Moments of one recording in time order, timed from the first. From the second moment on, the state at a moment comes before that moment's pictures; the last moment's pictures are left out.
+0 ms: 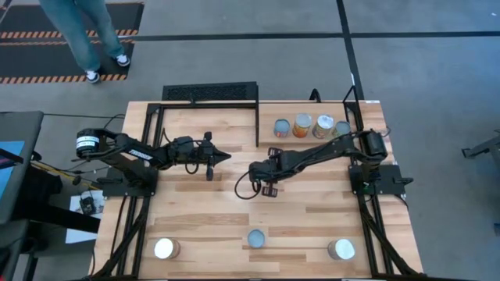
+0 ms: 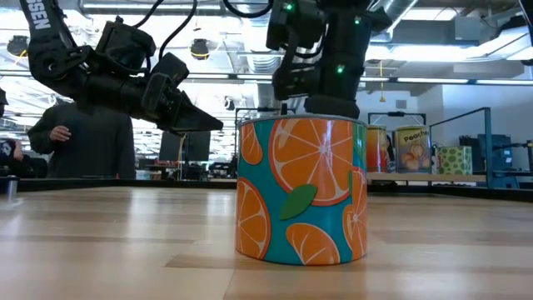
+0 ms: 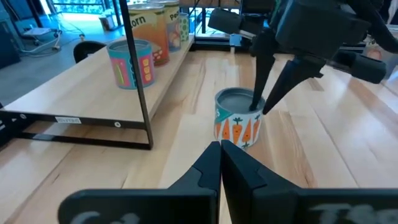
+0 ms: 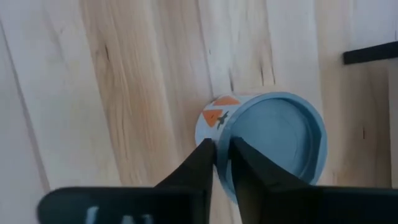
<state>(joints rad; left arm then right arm) 0.26 1.45 0.27 0.95 0.14 0.03 0.07 1.93 1.37 -0.79 0.27 0.21</state>
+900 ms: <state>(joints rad) 0.26 1.45 0.27 0.95 0.14 0.02 -0.70 1.46 1.63 -1.35 0.31 0.12</state>
